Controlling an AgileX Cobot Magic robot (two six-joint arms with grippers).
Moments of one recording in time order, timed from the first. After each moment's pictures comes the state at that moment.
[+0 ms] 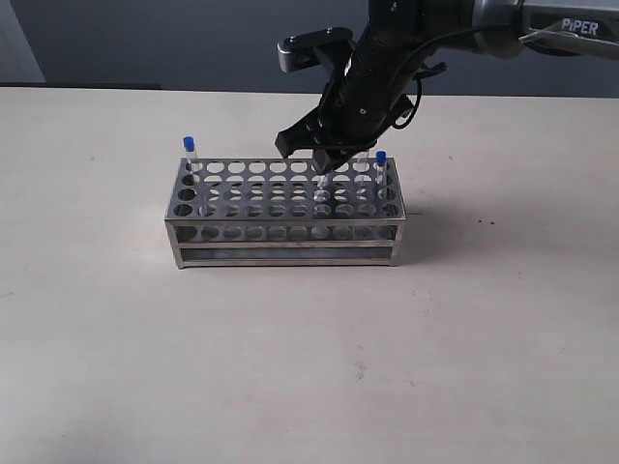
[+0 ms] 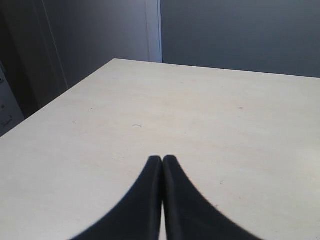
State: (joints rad) left arm 0.16 0.00 0.00 0.08 0.30 -0.07; right arm 0.65 2.09 -1.68 0.19 0.89 -0.19
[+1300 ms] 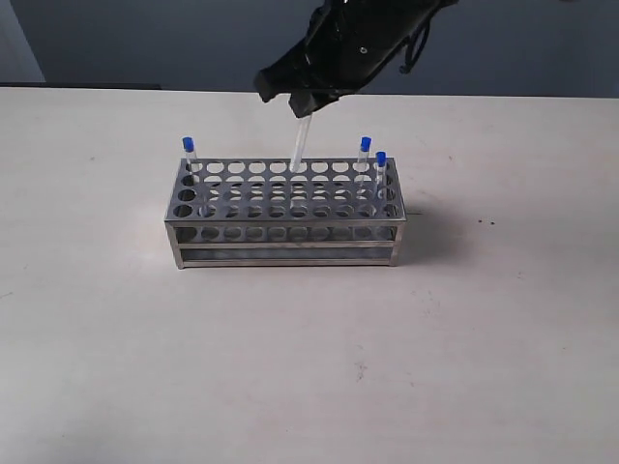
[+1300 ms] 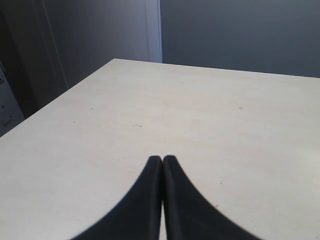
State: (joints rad) left arm 0.16 0.00 0.00 0.08 0.30 -0.07; right arm 0.69 1.92 -1.68 0.21 0.86 -0.22
